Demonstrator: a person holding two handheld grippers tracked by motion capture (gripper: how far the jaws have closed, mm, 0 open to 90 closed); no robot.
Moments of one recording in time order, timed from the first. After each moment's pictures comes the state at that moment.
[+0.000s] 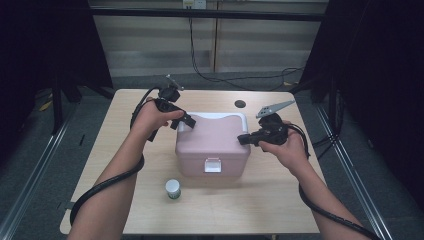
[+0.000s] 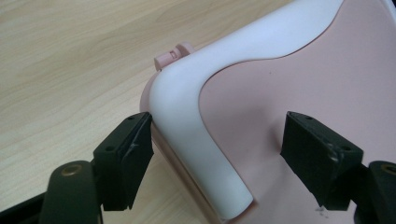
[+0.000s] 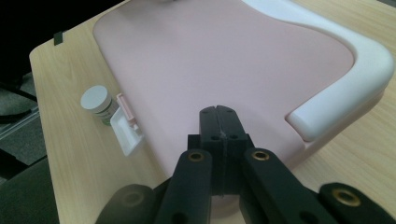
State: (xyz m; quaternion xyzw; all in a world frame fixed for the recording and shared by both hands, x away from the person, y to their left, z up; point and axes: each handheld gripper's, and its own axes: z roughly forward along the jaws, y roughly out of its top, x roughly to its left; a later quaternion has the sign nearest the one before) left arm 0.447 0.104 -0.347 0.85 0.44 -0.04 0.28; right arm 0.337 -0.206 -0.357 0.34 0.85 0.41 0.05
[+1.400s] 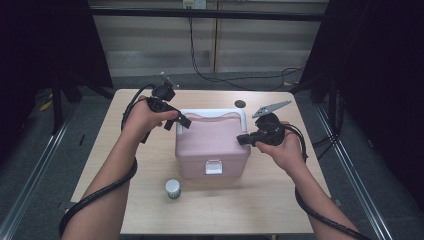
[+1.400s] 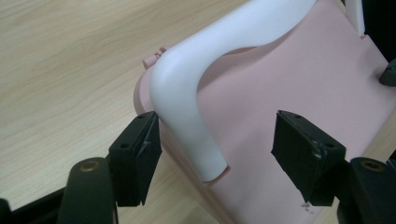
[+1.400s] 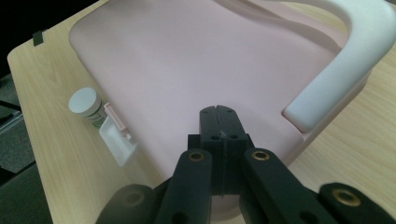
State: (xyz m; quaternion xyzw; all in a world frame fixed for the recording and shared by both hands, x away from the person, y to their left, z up) left arm 0.422 0.116 -0.319 0.86 0.42 -0.03 0.28; right arm 0.333 -0.196 -0.353 0.36 0.84 0.39 0.06
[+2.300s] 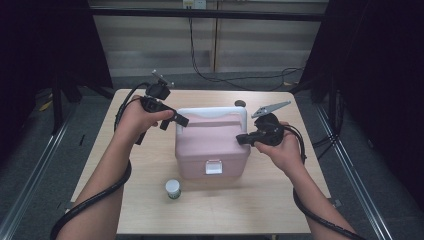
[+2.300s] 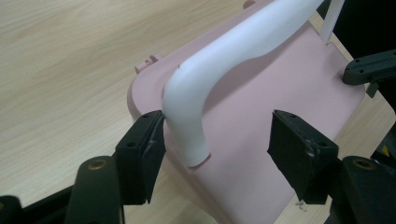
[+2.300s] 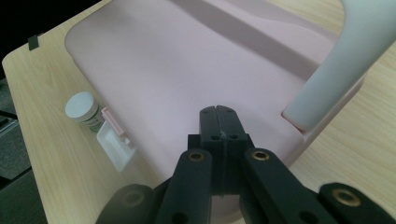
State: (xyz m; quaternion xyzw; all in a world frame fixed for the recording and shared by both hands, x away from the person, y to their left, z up) left arm 0.409 0.126 -0.306 0.86 0.41 -0.02 0.31; right arm 0.332 -0.194 -0.354 0.37 0.84 0.39 0.07
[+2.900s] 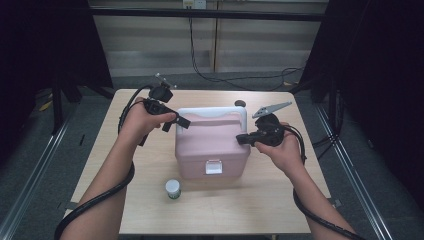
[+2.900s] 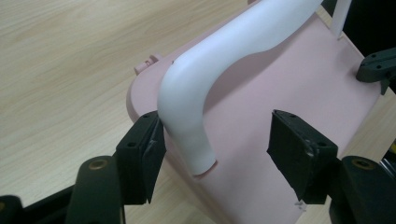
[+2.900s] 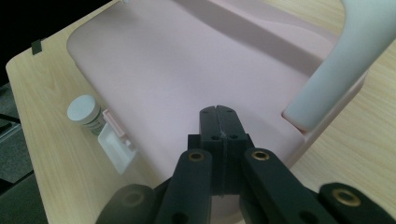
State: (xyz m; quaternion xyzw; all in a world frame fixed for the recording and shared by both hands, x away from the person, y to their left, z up) left arm 0.411 0.120 -0.314 0.86 0.41 -0.02 0.31; right arm 0.332 -0.195 -0.356 0.37 0.84 0.40 0.07
